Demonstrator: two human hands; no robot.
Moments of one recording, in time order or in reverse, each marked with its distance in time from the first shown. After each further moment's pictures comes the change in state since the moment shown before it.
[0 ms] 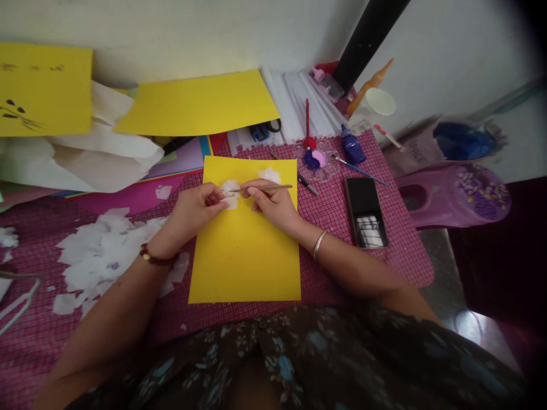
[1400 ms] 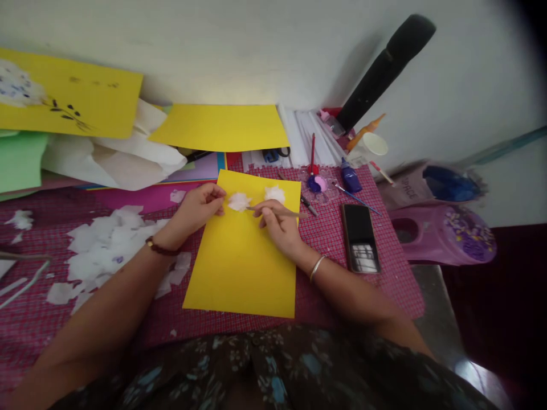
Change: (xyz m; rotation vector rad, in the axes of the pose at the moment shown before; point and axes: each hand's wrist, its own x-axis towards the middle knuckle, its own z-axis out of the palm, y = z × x) left_hand 0.011 -0.013 -0.001 -0.435 0.090 -0.110; right_hand -0.019 -0.013 -0.006 -0.256 0.002 -0.188
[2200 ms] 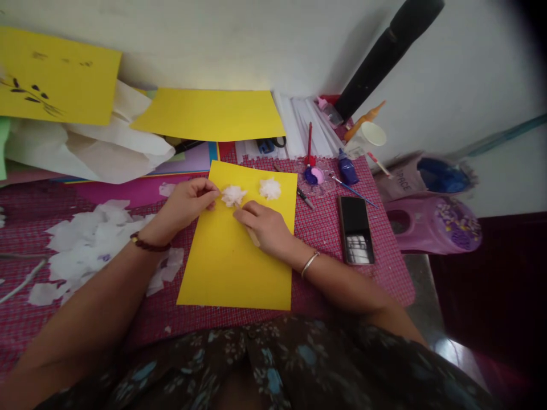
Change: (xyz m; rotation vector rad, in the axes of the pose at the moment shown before) left_hand -0.003 0.006 -0.006 0.135 -0.042 0.077; right_hand -0.003 -0.017 0.003 -0.827 -0.447 -0.195
